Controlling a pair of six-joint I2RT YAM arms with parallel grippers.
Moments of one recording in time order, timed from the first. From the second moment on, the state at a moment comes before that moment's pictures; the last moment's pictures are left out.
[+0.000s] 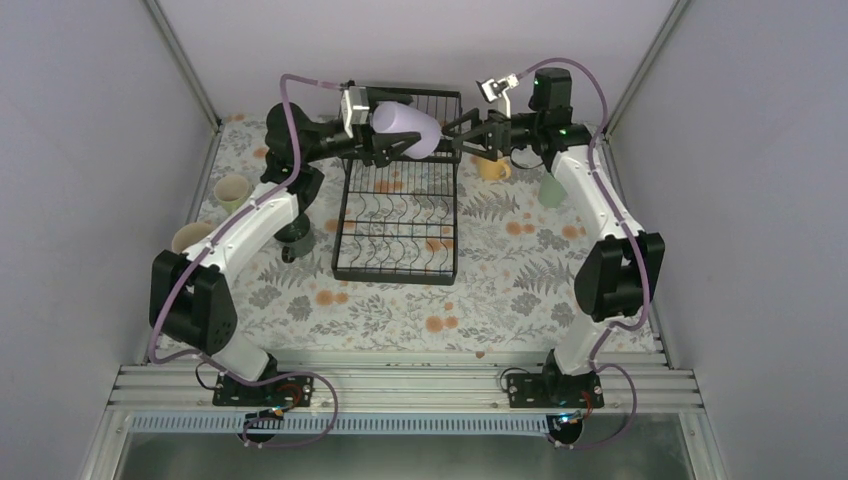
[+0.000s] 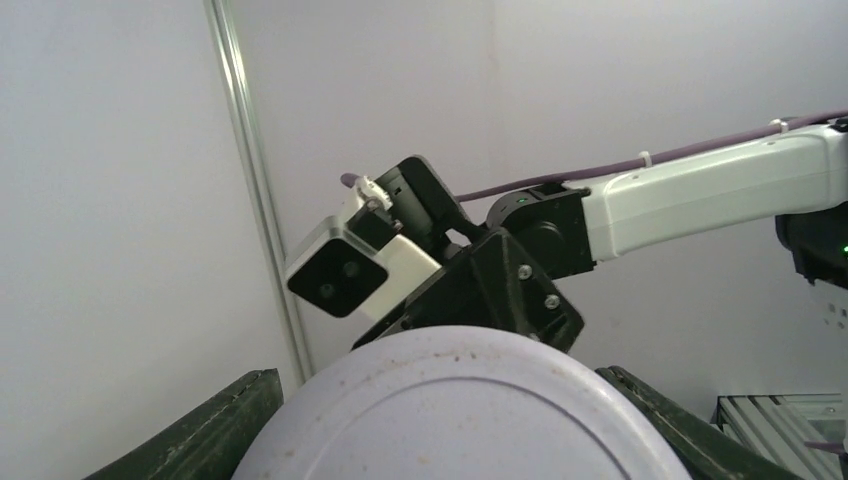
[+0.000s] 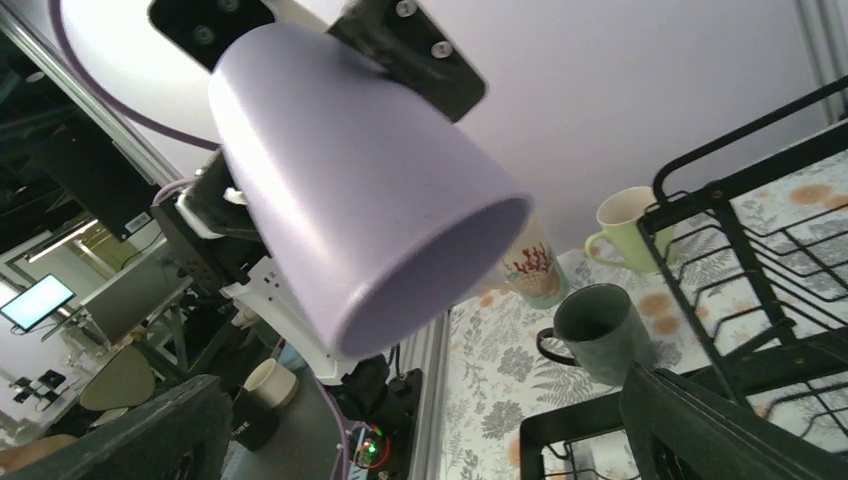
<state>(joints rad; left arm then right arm) -0.39 1.55 1.32 0.65 0.98 -0.20 0.18 1.79 1.71 -0.33 -1.54 0.16</state>
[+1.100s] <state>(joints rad) -0.43 1.73 1.20 1.20 0.99 -0.34 0.29 1.70 1.70 -0.31 -1.52 0.25</state>
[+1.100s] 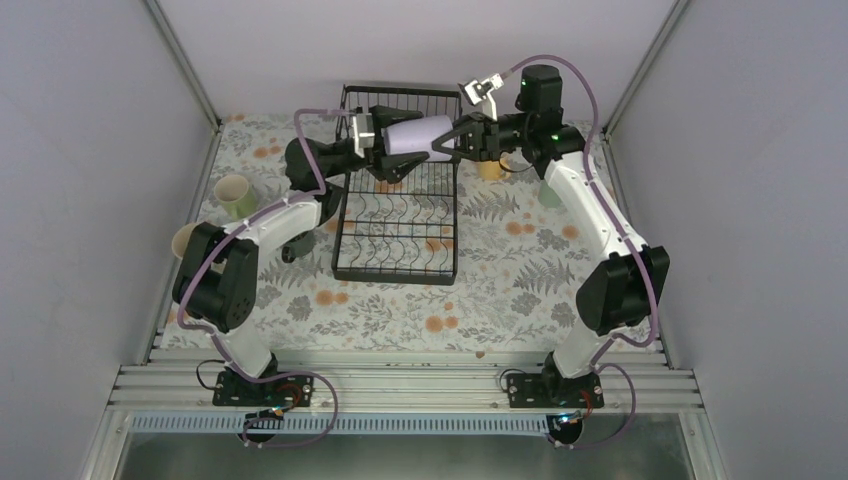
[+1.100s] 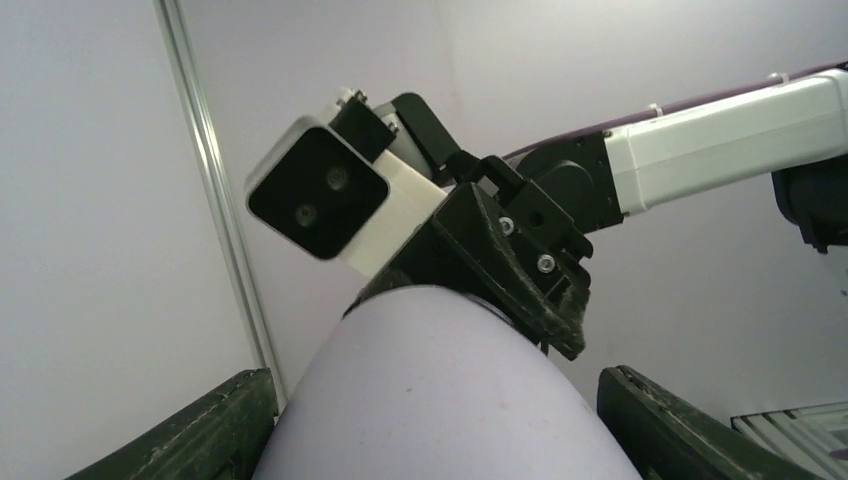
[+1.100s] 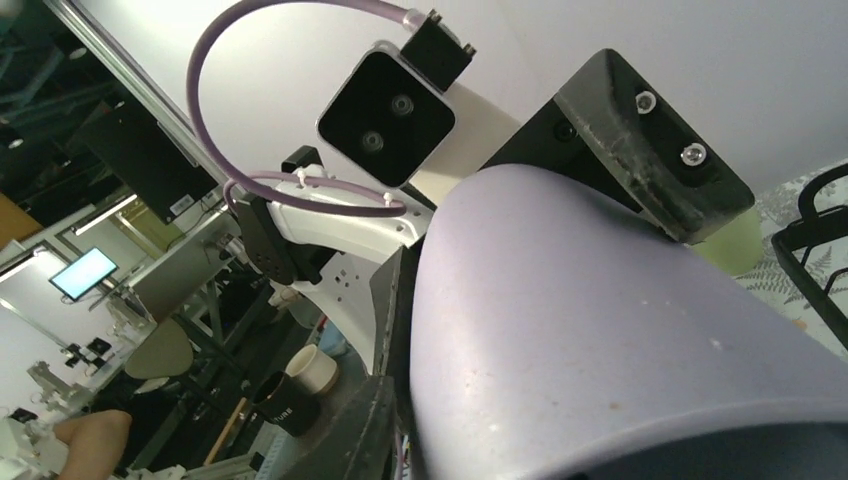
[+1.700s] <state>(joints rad) -0.41 1.39 1.26 0.30 0.81 0.25 0.15 1.81 2.14 -0.81 -1.24 -0.23</state>
